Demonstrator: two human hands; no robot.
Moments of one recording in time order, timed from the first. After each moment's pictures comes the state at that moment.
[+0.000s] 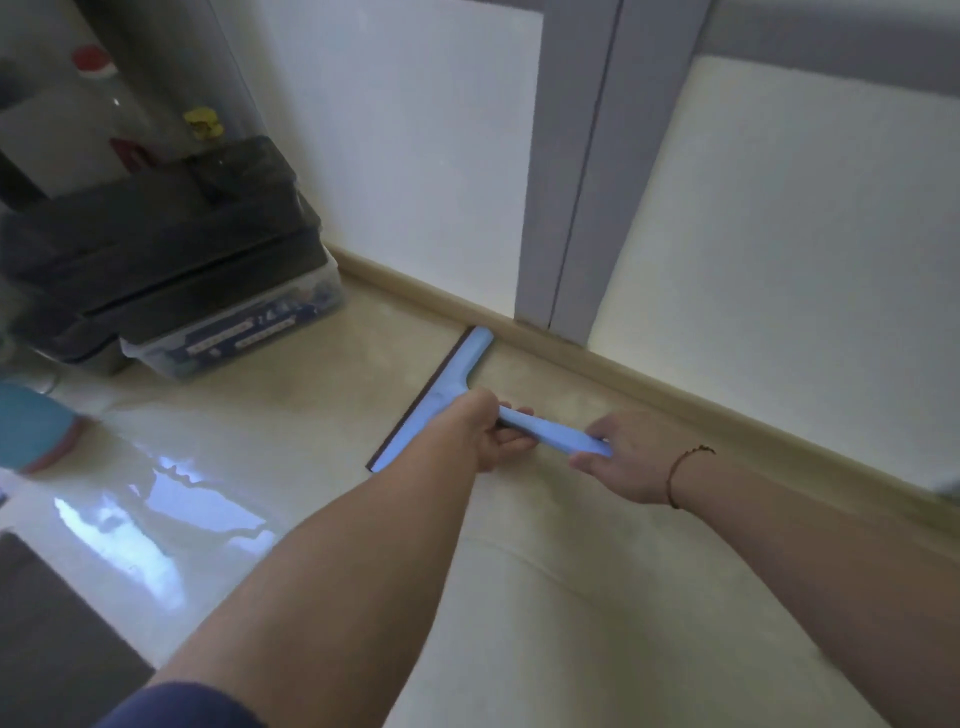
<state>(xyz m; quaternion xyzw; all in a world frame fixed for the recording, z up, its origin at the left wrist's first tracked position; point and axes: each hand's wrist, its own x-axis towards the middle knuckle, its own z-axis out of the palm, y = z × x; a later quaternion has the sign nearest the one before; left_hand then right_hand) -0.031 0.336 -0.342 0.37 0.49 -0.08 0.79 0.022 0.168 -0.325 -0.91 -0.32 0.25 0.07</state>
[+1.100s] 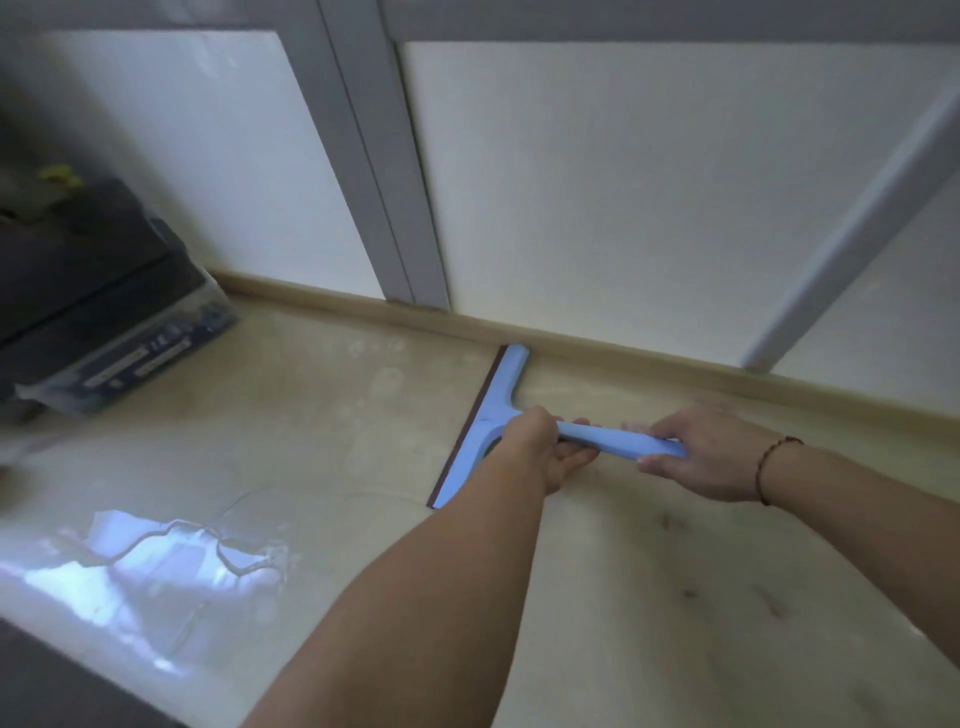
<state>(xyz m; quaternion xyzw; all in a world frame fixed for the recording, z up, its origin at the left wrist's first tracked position) -0.034 0.107 -0.341 0.39 0.45 -0.14 0.79 0.009 -0.073 -0.323 -0.94 -0.29 0.20 0.05</state>
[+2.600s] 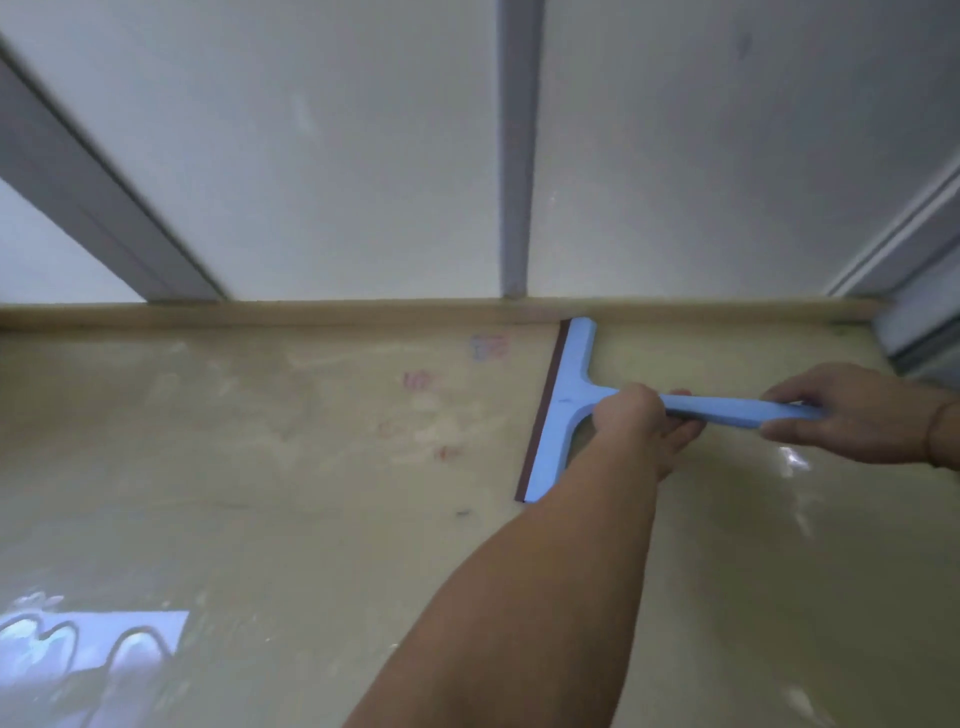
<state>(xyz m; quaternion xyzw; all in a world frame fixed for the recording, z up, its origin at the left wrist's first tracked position) -0.038 -0.206 -0.346 0.35 0.37 -0.26 0.82 -0.032 -0.393 -0.296 -0.96 -0.13 0.20 0.11</state>
